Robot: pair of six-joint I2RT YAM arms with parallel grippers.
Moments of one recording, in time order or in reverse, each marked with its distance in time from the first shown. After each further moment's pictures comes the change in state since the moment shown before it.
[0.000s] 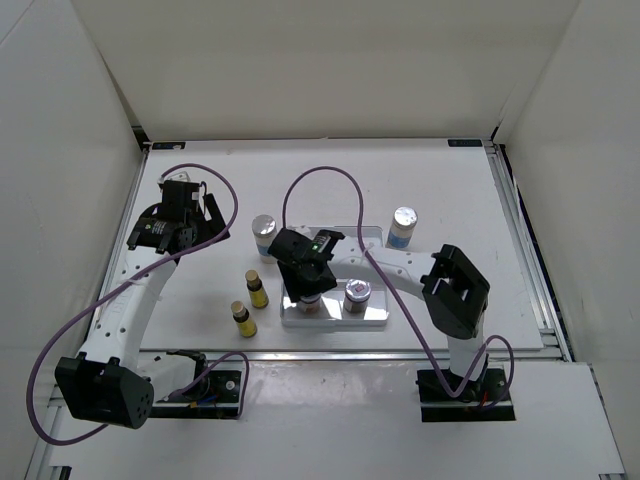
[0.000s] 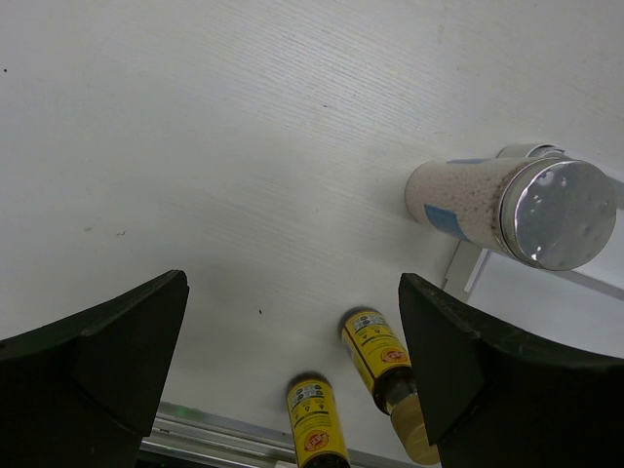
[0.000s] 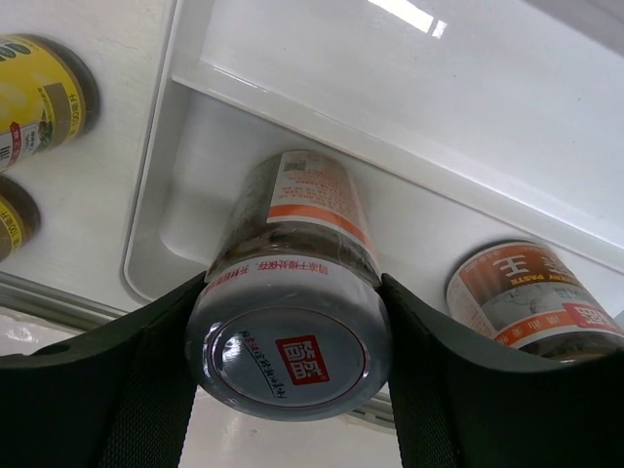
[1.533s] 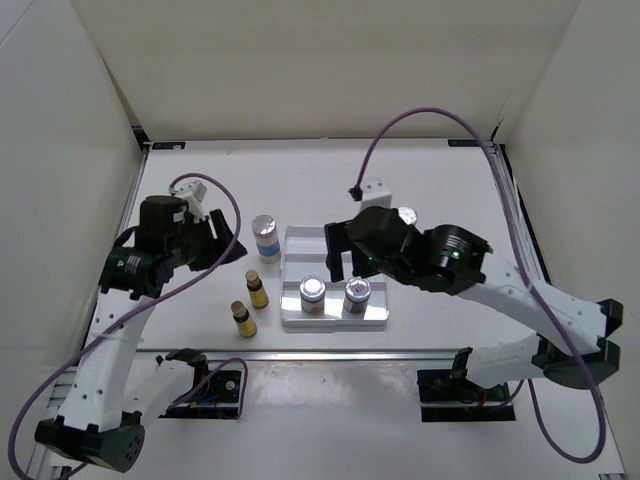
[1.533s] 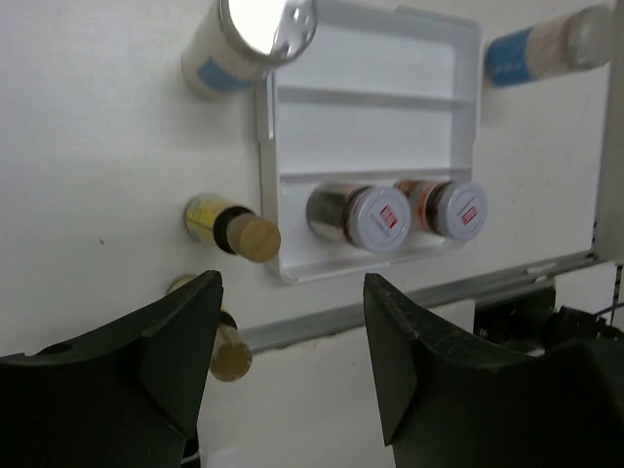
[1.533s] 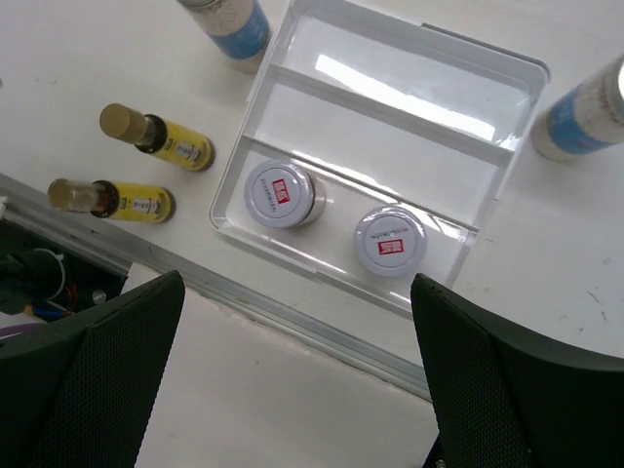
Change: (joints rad) left arm -0.043 -0.233 0.062 -0.122 0.470 0.017; right arm 0.084 -0.610 0.062 -0.201 0.269 -0.004
